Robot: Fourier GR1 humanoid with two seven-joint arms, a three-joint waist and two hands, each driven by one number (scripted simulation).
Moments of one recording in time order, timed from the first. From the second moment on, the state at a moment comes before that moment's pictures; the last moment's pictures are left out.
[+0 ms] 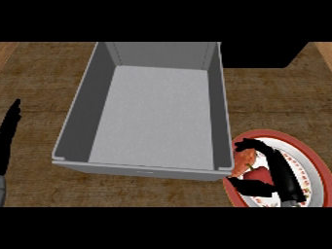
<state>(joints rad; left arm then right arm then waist) -0.07 0.37 0.16 -1.35 -0.21 0.11 0.05 0.08 -0.16 0.13 -1.51 0.38 -0.05 0.05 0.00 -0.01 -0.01</state>
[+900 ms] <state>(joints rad) -0.15 0.36 0.14 -1.34 -0.23 0.07 0.06 -0.45 -0.57 0.21 -1.27 0.68 0.12 -0.38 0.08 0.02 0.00</state>
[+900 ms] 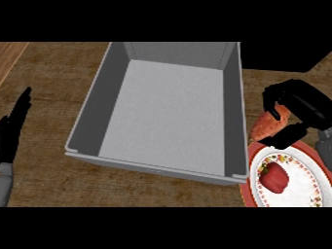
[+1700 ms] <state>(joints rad) -0.12 0.36 0.18 -1.32 -0.23 0.08 0.04 -0.89 -0.43 0.14 -0.98 0.56 0.24 -0.73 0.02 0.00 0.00</state>
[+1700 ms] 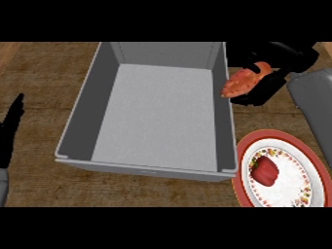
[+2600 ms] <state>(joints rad) -0.11 0.35 0.19 -1.33 -0.24 0.07 0.04 -1.14 -0.03 0.19 -0.87 0.46 0.29 -0.27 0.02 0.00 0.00</state>
